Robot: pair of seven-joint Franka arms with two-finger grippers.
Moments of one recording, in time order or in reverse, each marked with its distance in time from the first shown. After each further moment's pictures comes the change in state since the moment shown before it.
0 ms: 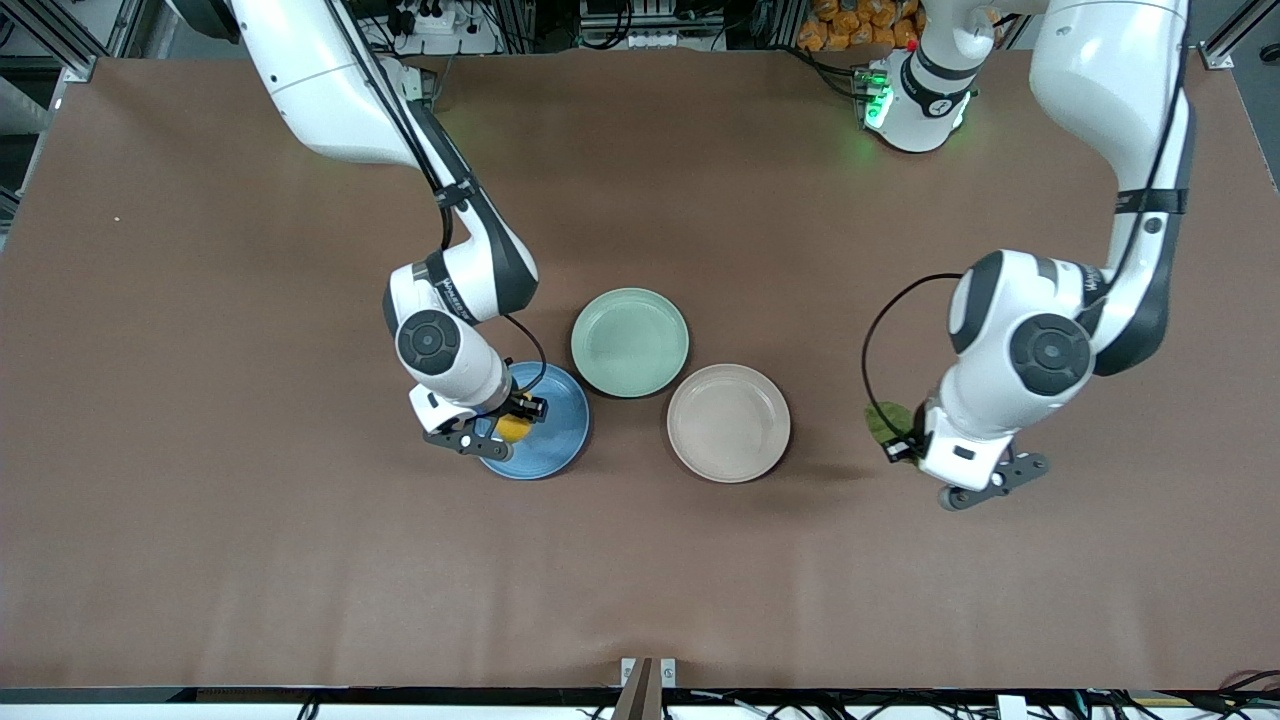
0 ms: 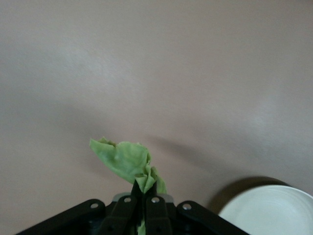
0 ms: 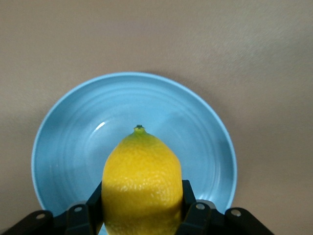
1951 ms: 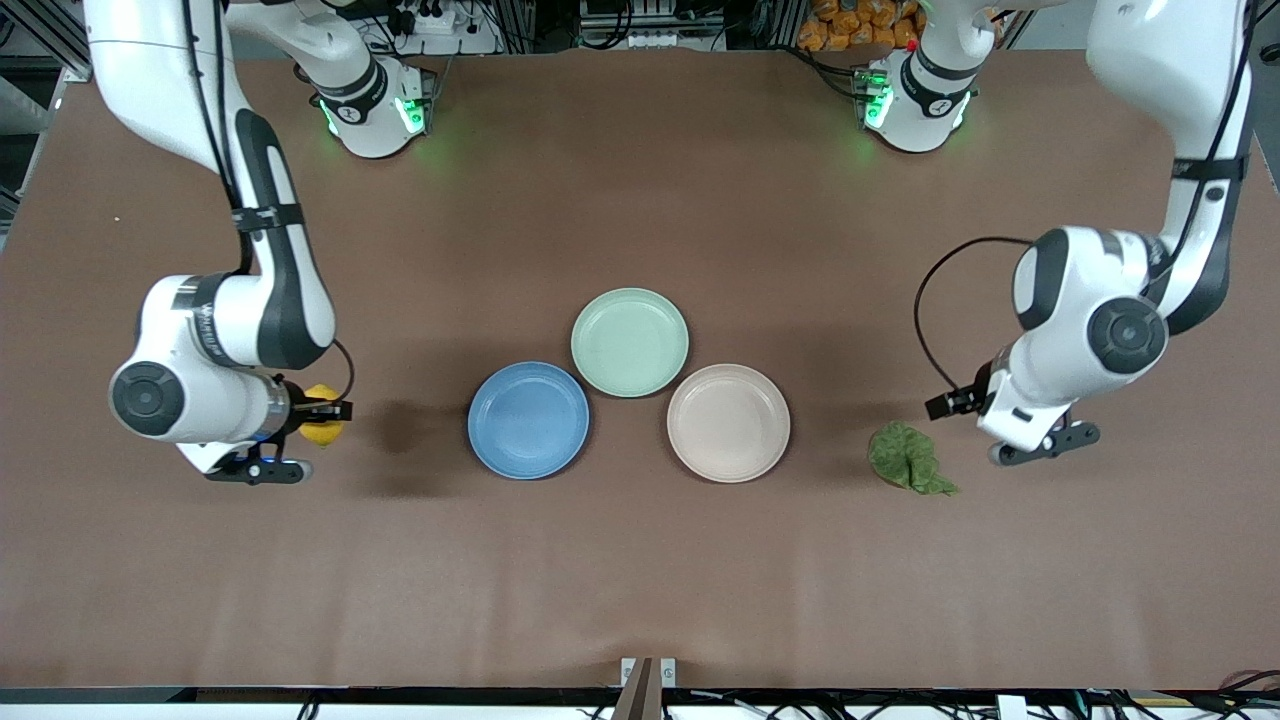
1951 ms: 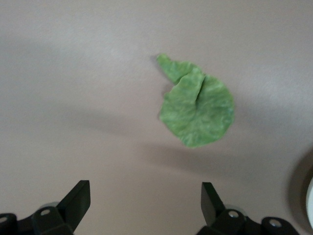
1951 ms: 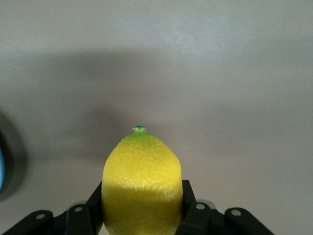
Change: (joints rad) left arm 0.138 -0.189 -0.027 -0.318 0.000 0.012 0.201; right arm -0.185 -0.102 -0.258 0.008 -0.008 -0.348 -0.622
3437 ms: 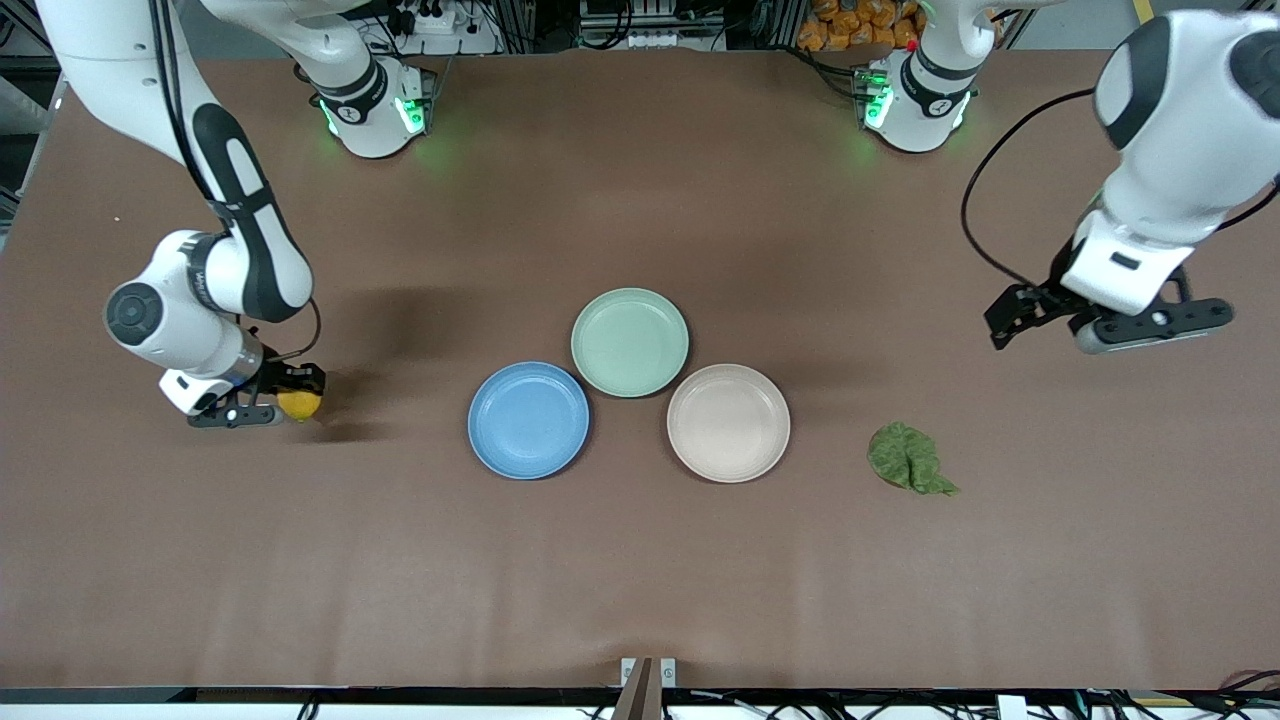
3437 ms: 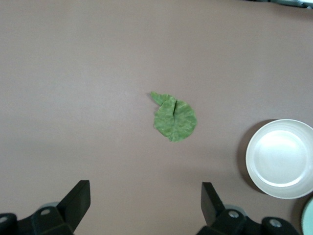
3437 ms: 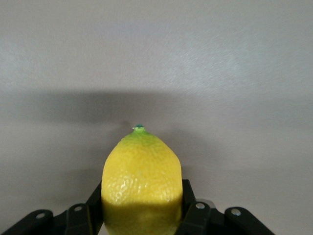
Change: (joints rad) left arm 0.023 -0.365 -0.052 0.013 -0.004 -0.135 0.123; right arm -0.184 -0.126 0.119 -0.526 -0.001 0.603 -0.229
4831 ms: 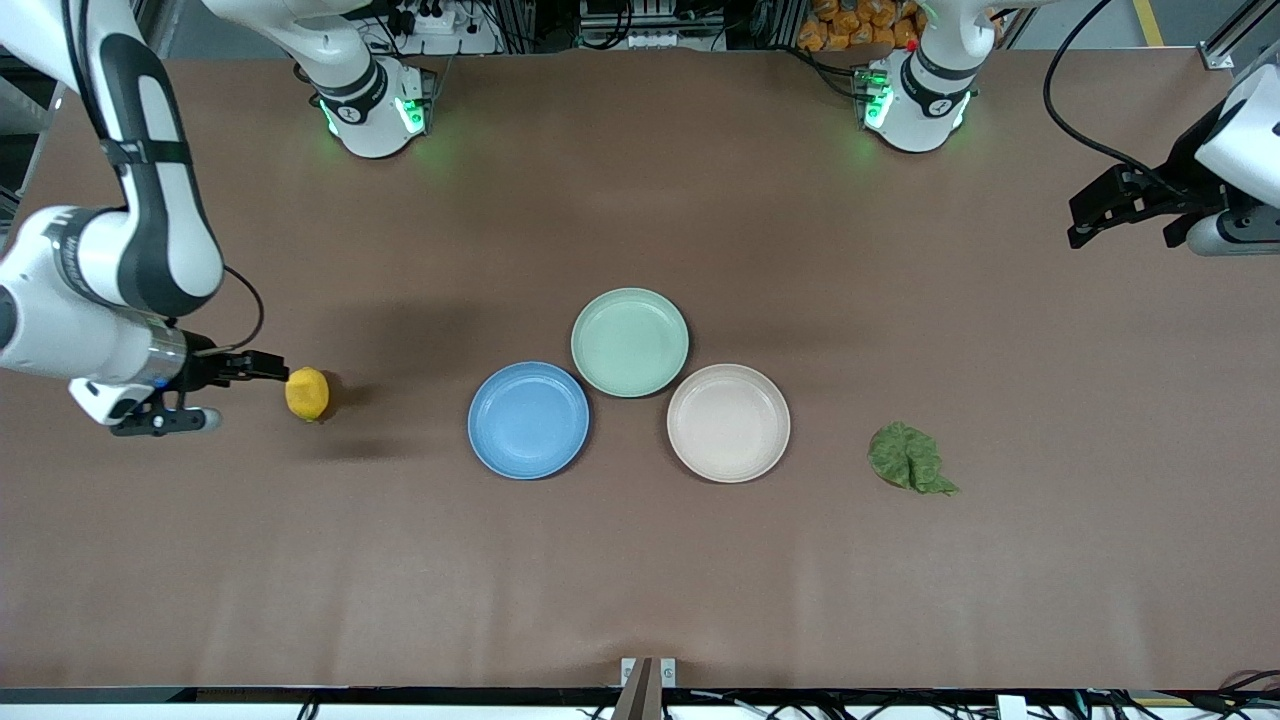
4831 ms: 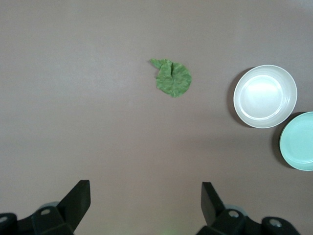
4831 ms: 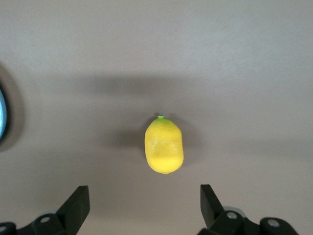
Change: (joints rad) left arm 0.040 0.012 0.000 0.362 -0.063 -0.496 0.178; right arm -0.068 -0.140 0.007 0.287 0.000 -0.524 0.002
